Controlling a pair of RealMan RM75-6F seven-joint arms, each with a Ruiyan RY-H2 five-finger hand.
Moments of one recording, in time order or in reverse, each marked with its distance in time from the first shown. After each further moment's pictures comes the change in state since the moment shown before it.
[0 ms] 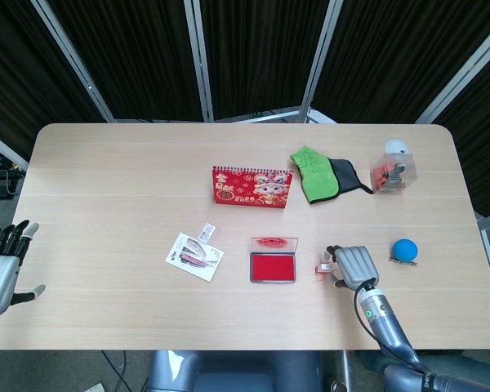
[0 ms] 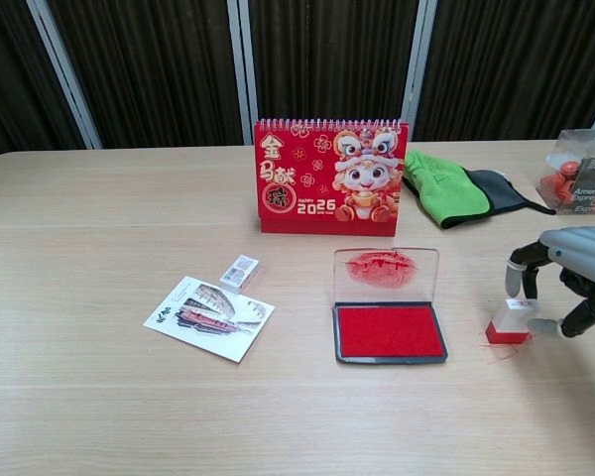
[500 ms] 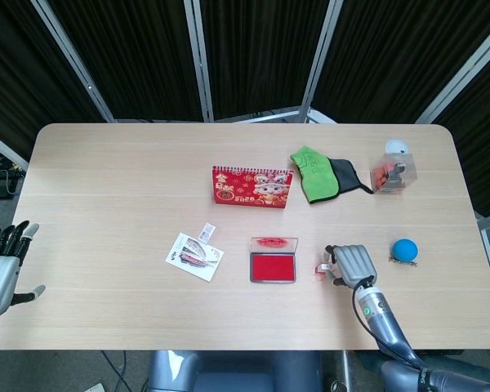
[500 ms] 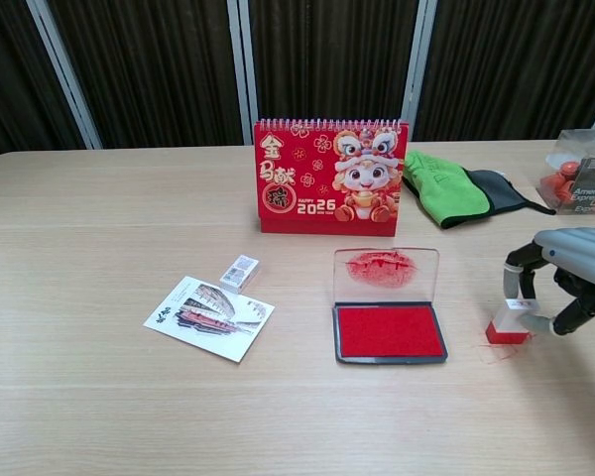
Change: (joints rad) left arm -0.002 -0.003 0.004 0.000 -0.005 0.002 0.008; right arm 0.023 -0.009 -0.003 0.010 0.035 -0.011 0.018
